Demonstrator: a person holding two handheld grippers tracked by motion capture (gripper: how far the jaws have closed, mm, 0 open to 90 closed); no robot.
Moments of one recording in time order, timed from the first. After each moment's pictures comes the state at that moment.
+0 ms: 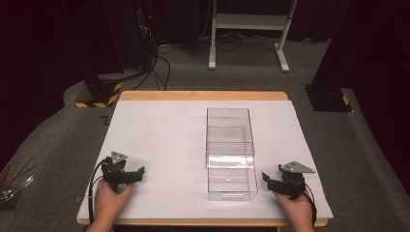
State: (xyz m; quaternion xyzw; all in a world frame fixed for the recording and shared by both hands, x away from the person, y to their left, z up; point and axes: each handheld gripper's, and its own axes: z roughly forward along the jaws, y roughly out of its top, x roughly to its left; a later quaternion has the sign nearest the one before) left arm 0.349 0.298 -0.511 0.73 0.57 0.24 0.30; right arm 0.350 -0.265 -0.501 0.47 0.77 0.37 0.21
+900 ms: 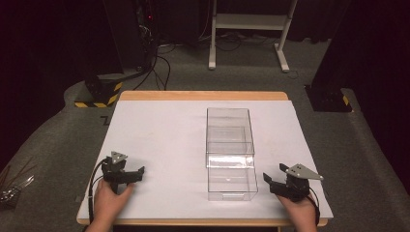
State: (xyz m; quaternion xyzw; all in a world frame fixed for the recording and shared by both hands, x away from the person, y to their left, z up) left arm 0.350 0.298 -0.510 0.73 0.57 0.24 0.30; right arm 0.331 -0.268 -0.484 0.43 0.76 0.43 0.23
